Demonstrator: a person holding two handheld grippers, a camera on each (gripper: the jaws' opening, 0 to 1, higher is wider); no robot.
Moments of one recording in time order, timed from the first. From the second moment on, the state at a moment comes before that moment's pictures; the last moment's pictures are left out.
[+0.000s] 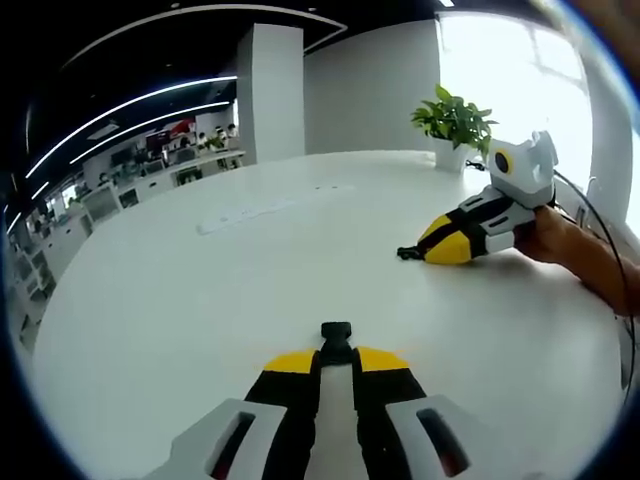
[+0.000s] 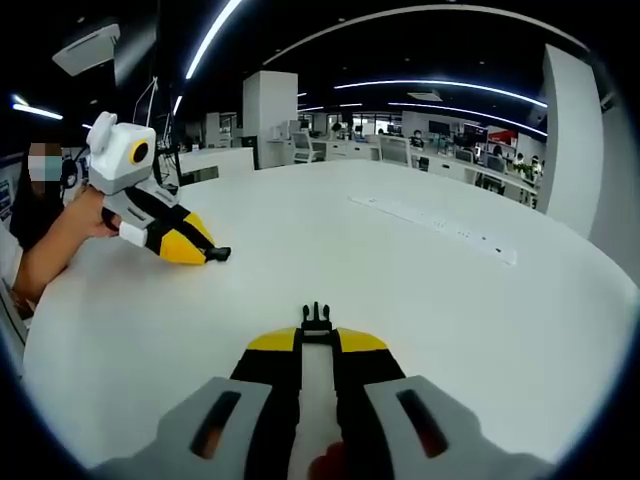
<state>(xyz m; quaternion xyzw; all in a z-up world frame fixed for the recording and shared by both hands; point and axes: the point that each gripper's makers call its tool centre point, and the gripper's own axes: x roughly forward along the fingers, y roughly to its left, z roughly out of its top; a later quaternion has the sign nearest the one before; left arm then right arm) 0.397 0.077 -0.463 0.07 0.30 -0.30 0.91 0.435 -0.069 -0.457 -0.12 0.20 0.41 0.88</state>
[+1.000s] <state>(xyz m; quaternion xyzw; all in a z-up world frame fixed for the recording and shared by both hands) 0.393 0.071 -0.457 0.06 0.29 -0.31 0.90 0.423 -0.073 -0.455 -0.11 0.20 0.42 0.88</state>
